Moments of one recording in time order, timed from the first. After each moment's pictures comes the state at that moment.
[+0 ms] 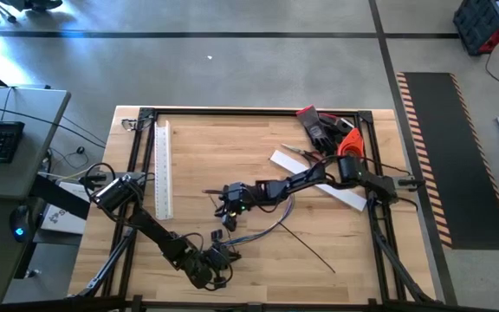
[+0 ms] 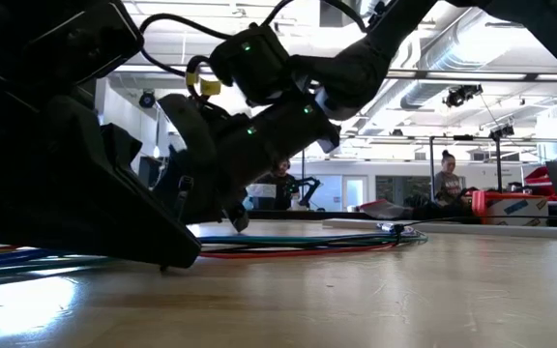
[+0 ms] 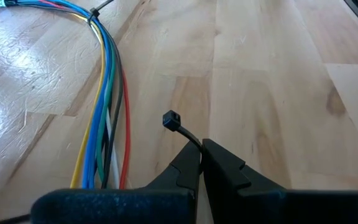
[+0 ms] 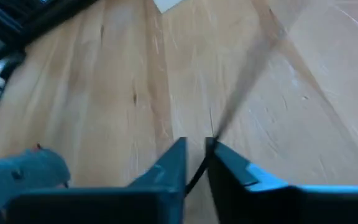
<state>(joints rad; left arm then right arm) -0.75 2.06 0.92 0.42 -0.74 -0.52 0.08 2.38 1.44 0.27 -0.15 0.47</state>
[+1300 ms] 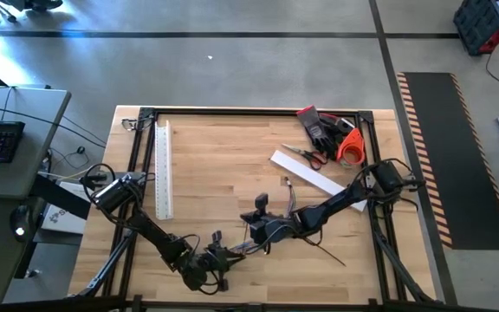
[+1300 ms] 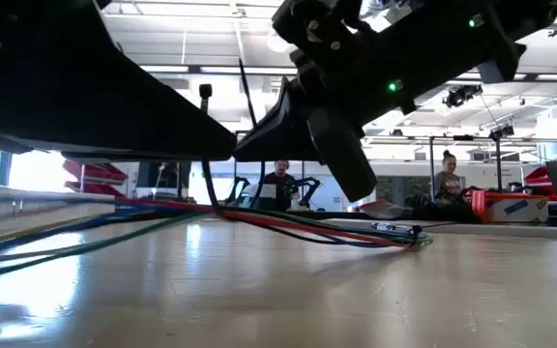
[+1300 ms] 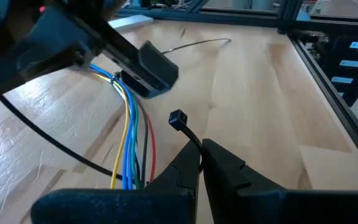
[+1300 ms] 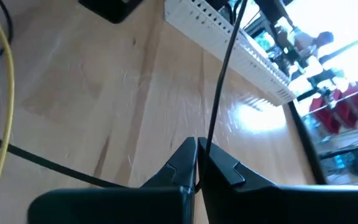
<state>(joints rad) -0.77 2.06 0.92 0.66 -0.90 -0.44 0.39 2.02 1.05 0.44 0.63 -0.46</state>
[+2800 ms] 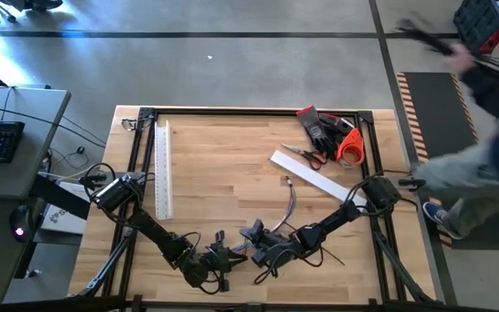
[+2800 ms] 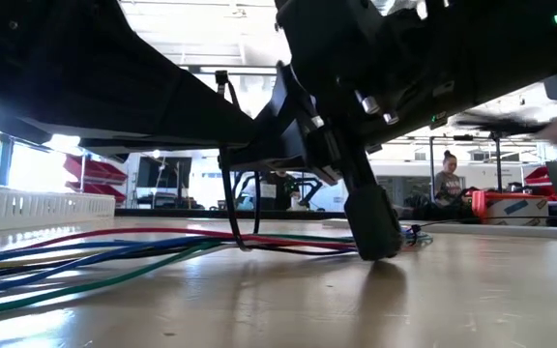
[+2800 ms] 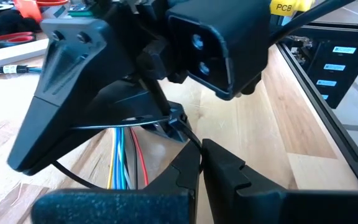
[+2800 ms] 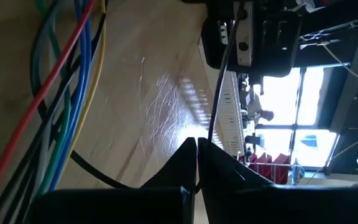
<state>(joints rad) -0.76 2.06 0.92 0.71 -0.84 -0.39 0.53 2.17 1.13 0.53 0.79 -1.01</state>
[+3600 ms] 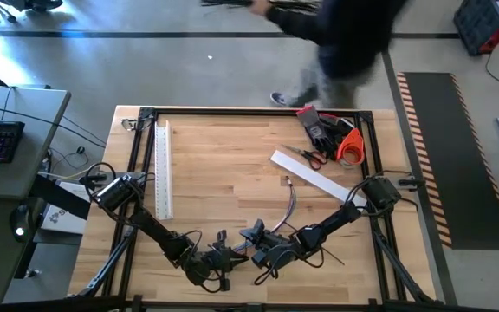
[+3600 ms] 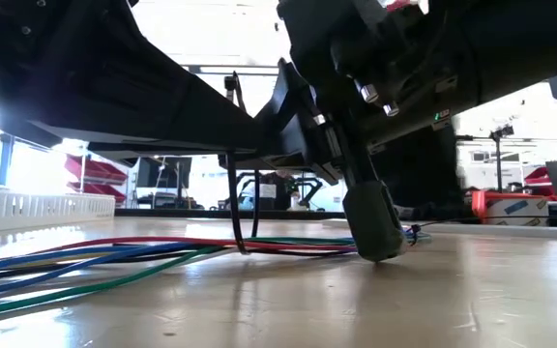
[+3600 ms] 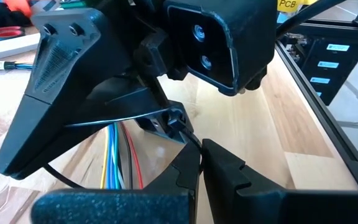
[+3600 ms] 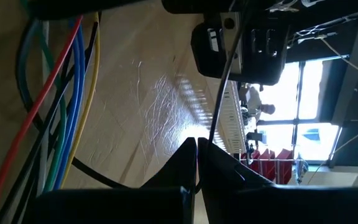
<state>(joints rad) -0.74 2.06 0.92 0.71 -0.79 -0.39 0.54 2.18 1.13 0.54 0.80 -0.97</state>
